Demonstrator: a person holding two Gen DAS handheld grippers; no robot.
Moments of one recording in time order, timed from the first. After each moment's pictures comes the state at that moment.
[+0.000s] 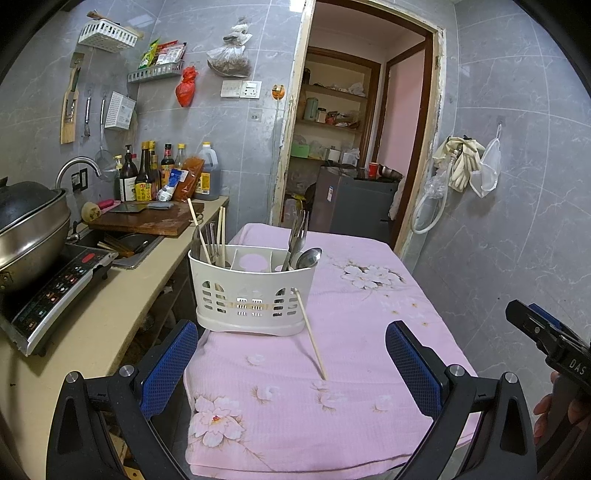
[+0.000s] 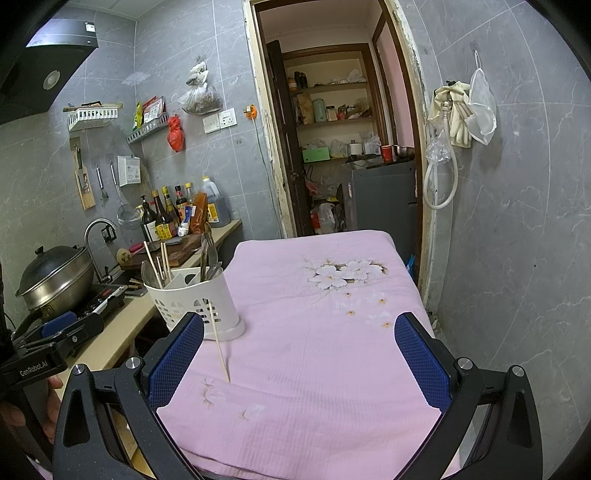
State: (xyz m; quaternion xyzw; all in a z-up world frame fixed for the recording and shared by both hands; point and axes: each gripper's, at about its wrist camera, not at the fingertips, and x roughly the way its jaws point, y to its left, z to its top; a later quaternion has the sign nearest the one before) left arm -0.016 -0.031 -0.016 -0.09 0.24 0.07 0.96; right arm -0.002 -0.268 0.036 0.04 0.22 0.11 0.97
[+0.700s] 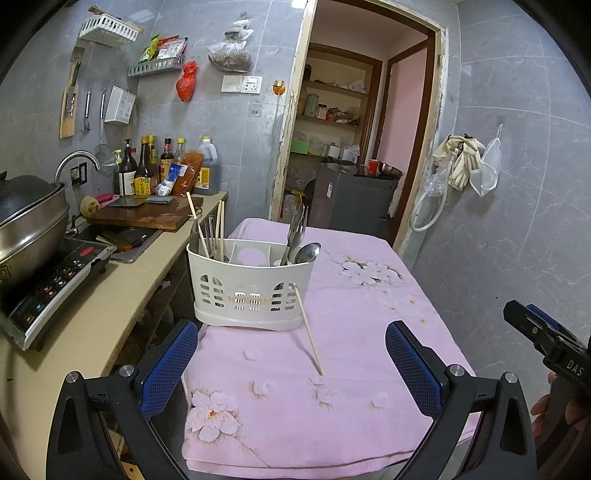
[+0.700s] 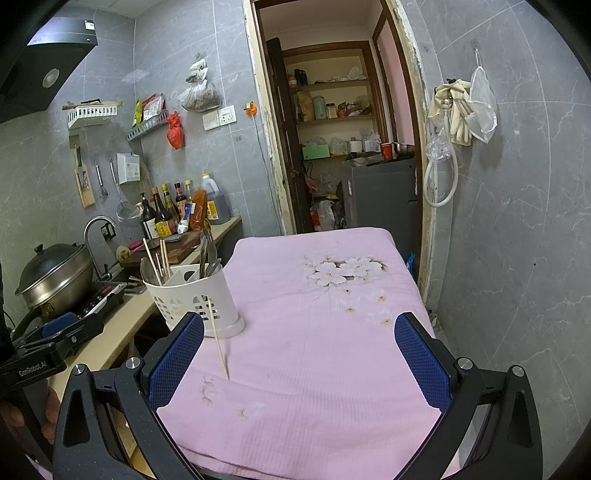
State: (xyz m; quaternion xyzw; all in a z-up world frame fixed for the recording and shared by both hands) left arm -0.019 -0.036 -0.024 -0.09 0.25 0.06 0.96; right arm -0.009 -0.260 0.031 0.04 0.23 0.11 0.97
